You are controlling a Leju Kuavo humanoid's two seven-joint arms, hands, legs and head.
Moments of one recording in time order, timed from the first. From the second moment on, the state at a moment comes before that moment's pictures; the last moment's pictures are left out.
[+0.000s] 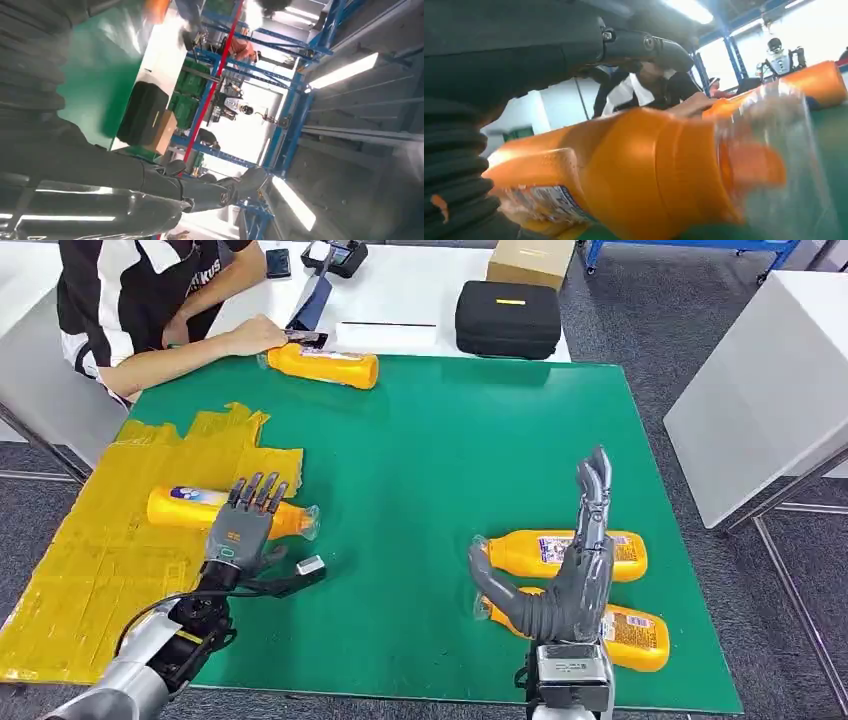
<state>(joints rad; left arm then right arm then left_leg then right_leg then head) -0.50 0.07 -0.43 -0.47 -1.50 0.59 -0.02 0.06 0.01 0.38 -1.75 0.52 -0.55 -0.42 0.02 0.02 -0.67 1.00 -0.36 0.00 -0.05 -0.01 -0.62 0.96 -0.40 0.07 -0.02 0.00</state>
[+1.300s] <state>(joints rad) -0.21 -0.09 -0.13 -1.33 -0.29 0.05 -0.55 0.08 -0.08 0.14 -1.88 1.46 -0.31 0.00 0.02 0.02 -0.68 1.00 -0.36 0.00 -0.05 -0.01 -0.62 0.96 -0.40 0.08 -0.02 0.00</state>
